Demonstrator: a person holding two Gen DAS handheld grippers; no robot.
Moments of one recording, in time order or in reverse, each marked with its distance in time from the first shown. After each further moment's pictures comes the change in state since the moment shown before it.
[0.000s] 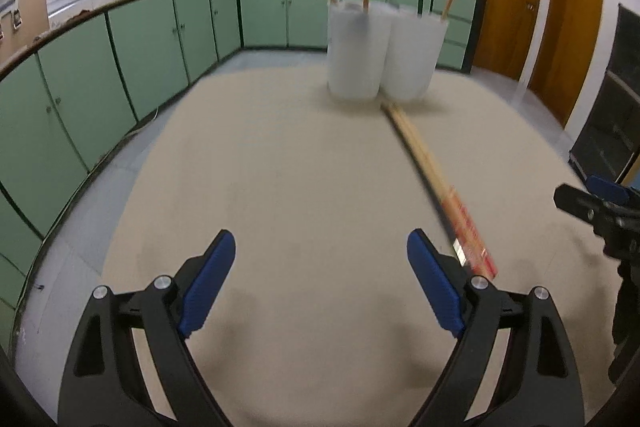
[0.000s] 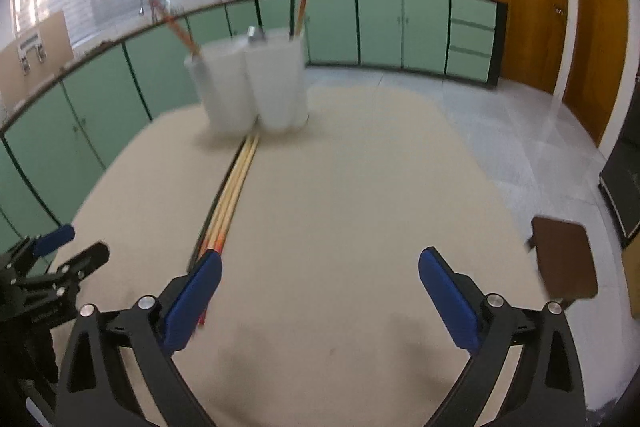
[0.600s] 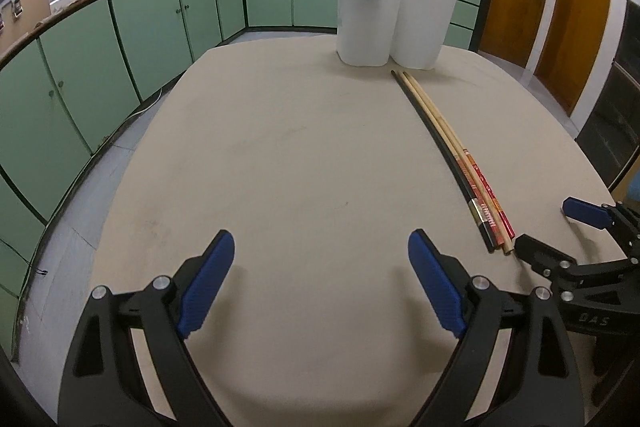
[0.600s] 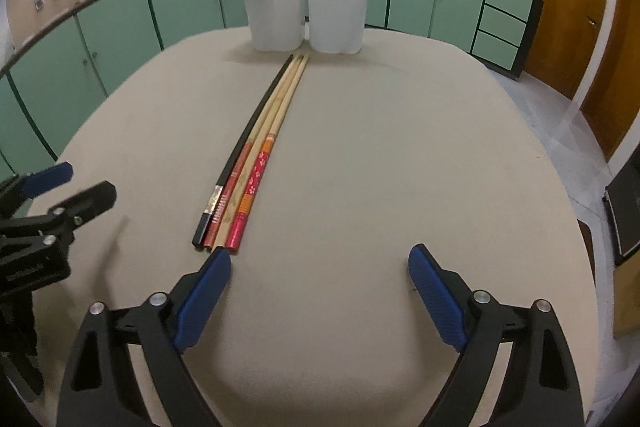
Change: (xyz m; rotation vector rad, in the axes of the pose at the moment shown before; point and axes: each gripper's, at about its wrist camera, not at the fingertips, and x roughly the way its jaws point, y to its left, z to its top) left arm 0.004 0.004 -0.018 -0.009 0.053 0.012; right arm 0.027 0.051 -0.034 -0.138 0.152 -0.017
